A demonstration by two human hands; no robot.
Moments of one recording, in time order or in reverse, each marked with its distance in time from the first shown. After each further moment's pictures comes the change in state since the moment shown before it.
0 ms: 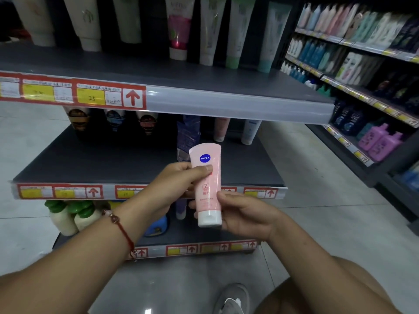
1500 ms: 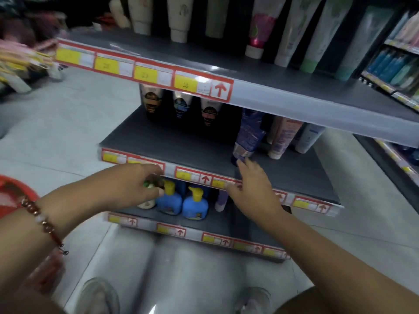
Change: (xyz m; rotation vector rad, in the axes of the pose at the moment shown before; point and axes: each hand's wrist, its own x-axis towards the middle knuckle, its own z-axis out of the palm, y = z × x) left_hand -0.103 -0.017 -0.163 1.171 0.117 -0.127; right_hand 0.084 0.018 0.054 -1.741 0.643 -0.262
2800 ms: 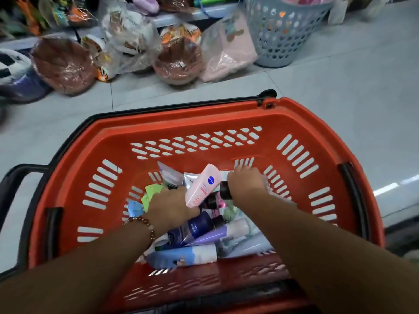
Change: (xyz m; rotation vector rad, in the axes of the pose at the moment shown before) left_hand -0.174 -0.455 0.235 -0.379 0.079 -1.170; right_hand 0.011 -0.520 0.440 -0.905 -0.588 -1.235
